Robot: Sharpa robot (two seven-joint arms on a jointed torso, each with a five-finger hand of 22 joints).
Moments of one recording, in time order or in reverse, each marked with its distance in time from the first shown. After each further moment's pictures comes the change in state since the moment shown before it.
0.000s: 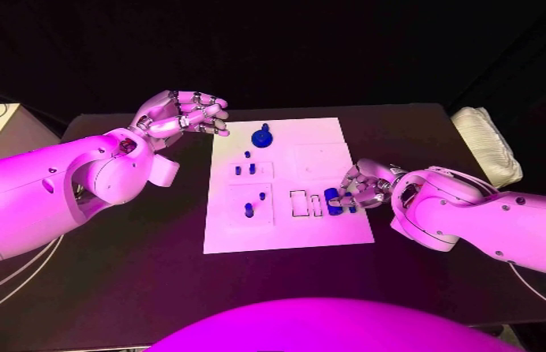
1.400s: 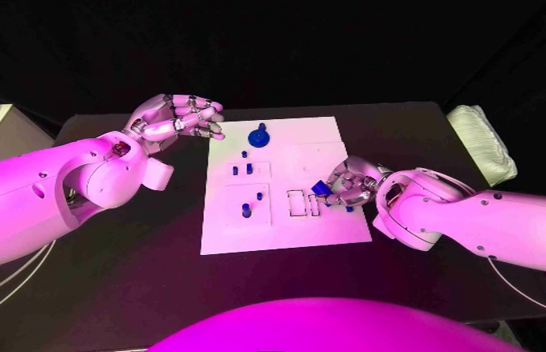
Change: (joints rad) left arm 0.000 -0.006 0.000 0.005 0.000 0.010 -0.026; left_hand 0.004 0.004 -0.008 0.003 0.000 0.000 0.000 -0.004 -0.001 -0.004 0.004 -0.004 0.001 -0.003 0.003 0.000 0.003 0.000 0.000 0.000 -0.004 -0.004; right arm 0.000 0.038 -0.001 0.009 0.112 -0.115 0.015; right_hand 0.083 0.009 0.138 -0.009 0.151 0.018 -0.005 0.035 -0.002 0.002 -0.031 0.010 0.000 0.000 -0.029 0.000 0.000 0.000 0.000 -0.022 0.015 0.000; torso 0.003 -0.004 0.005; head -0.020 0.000
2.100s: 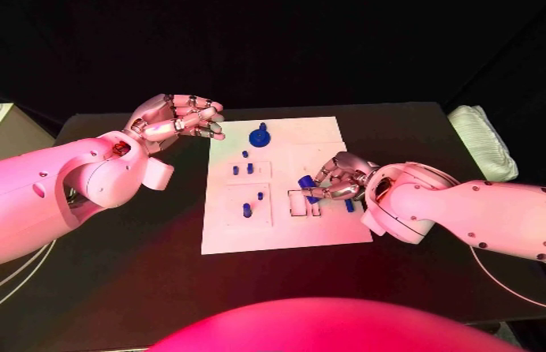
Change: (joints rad) left arm 0.000 -0.002 0.000 0.000 0.000 0.002 -0.002; left_hand 0.004 0.004 0.000 0.000 0.000 0.000 0.000 0.000 0.000 0.000 0.000 0.000 0.000 -0.004 0.004 0.000 0.002 0.000 0.000 0.000 0.000 -0.002; right arm 0.028 0.058 0.001 -0.003 0.134 0.030 0.012; right_hand -0.126 0.014 0.031 0.005 -0.045 0.002 0.002 0.023 0.001 0.001 -0.001 0.018 0.000 0.004 -0.003 0.000 0.000 0.000 0.000 0.000 0.006 0.000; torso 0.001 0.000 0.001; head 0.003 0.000
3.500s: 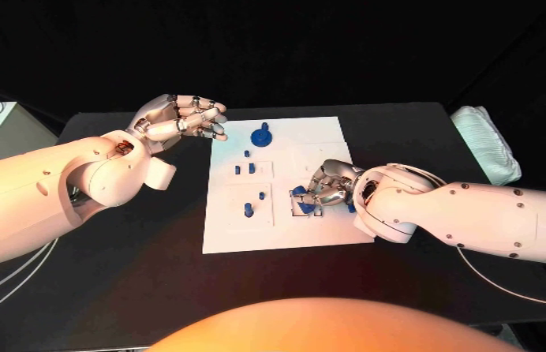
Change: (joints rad) left arm 0.000 0.001 0.000 0.000 0.000 0.013 -0.010; left_hand 0.000 0.000 -0.005 0.005 0.000 0.004 0.004 0.000 -0.001 0.000 0.000 0.000 0.001 0.000 0.000 0.000 0.003 0.000 0.000 0.000 -0.004 -0.003; right arm -0.015 0.079 -0.001 -0.065 -0.087 0.090 -0.041; right_hand -0.090 0.020 0.029 -0.001 -0.013 0.011 -0.011 0.067 0.025 0.000 -0.006 0.000 0.000 -0.003 -0.003 0.008 0.001 -0.016 0.000 -0.007 0.024 0.000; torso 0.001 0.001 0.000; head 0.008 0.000
